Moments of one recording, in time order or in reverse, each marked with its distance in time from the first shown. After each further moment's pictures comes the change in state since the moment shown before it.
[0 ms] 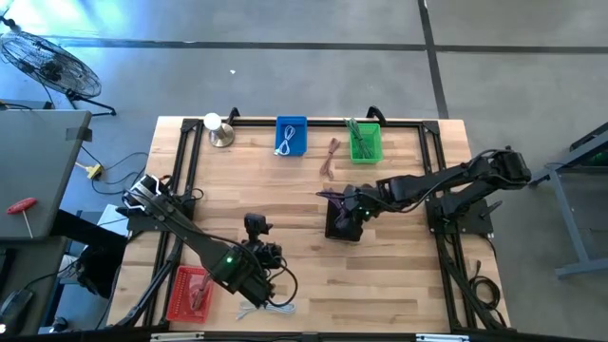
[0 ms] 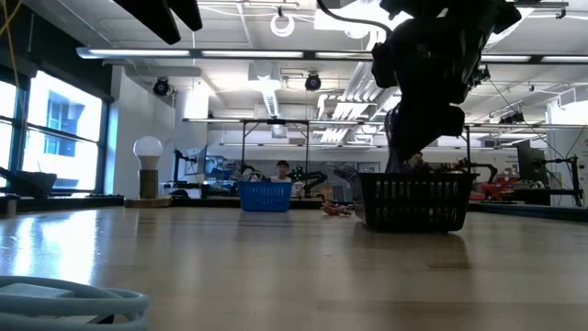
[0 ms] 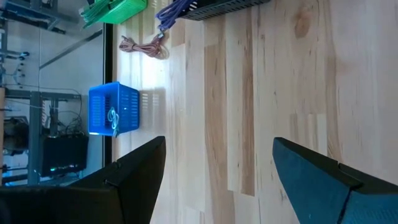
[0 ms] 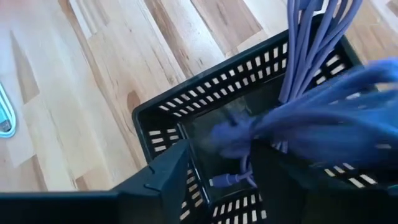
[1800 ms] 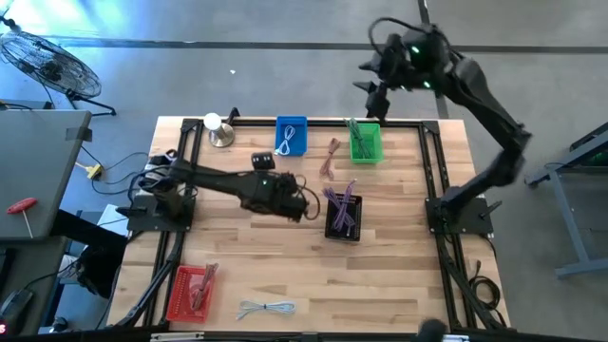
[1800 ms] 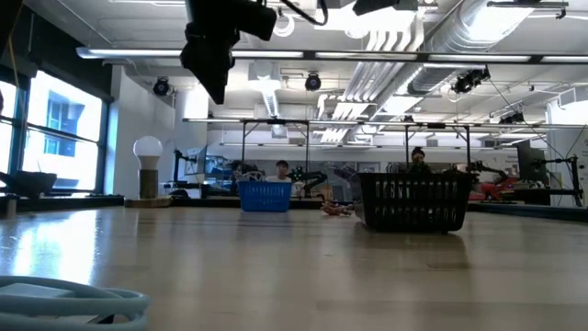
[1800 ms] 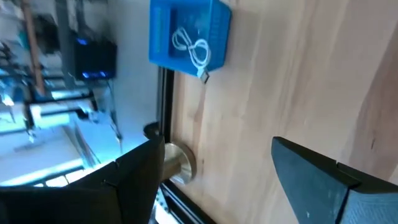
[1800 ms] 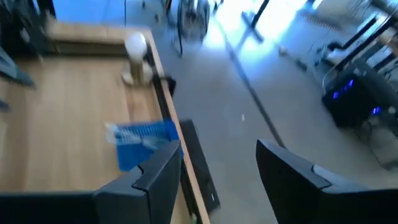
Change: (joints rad) left arm 0.488 -0.010 0.000 -0.121 -0.025 0.178; right arm -0.745 0.064 1.099 -0.508 -0.100 -1.094
